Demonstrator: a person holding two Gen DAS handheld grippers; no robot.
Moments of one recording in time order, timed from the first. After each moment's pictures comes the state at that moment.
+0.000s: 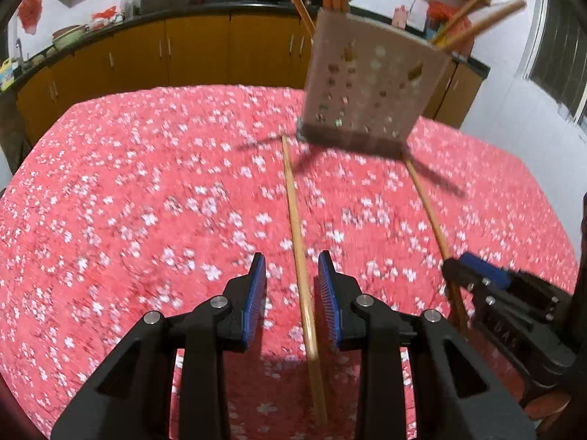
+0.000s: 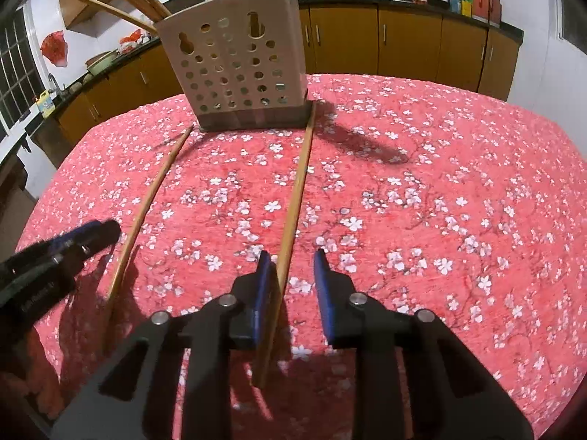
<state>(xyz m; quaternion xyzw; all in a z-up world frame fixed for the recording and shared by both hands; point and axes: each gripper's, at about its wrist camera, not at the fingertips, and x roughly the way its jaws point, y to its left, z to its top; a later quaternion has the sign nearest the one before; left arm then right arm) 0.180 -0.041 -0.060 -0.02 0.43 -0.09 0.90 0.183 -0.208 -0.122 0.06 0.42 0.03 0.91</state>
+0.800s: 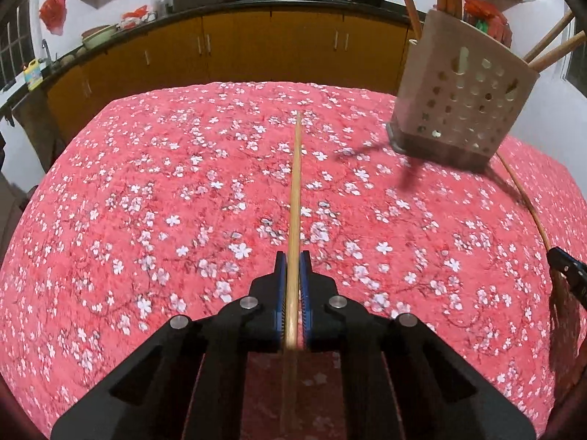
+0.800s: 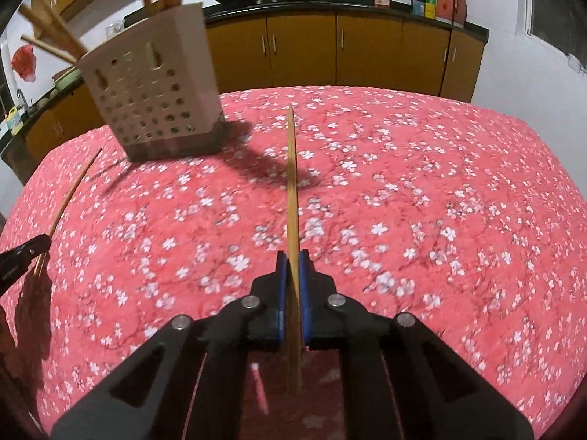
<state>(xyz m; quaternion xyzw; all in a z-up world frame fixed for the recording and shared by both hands) 0.219 0.017 -0.073 0.00 0.43 -0.01 0.90 0.203 -0.269 -0.122 0.06 0.41 -0.04 0.91</state>
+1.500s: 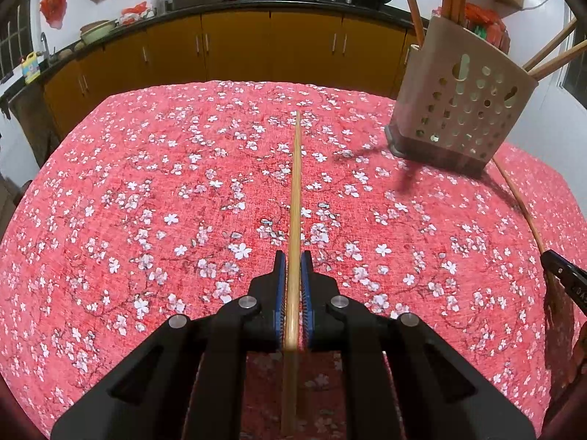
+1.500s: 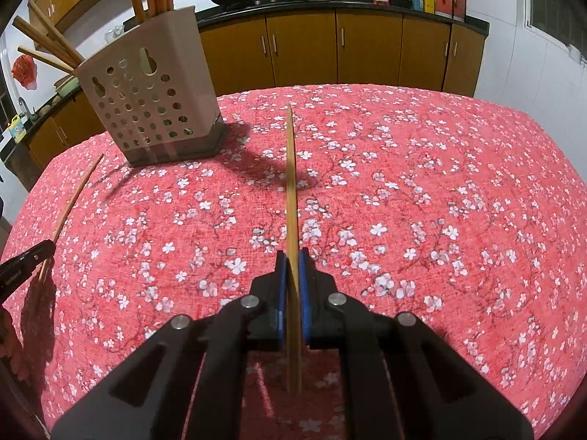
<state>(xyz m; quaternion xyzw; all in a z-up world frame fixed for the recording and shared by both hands) 0.217 0.018 -0.071 -0.02 0.43 -0.02 0.90 0.202 -0.270 -0.125 0.07 0.41 -0.03 0.91</state>
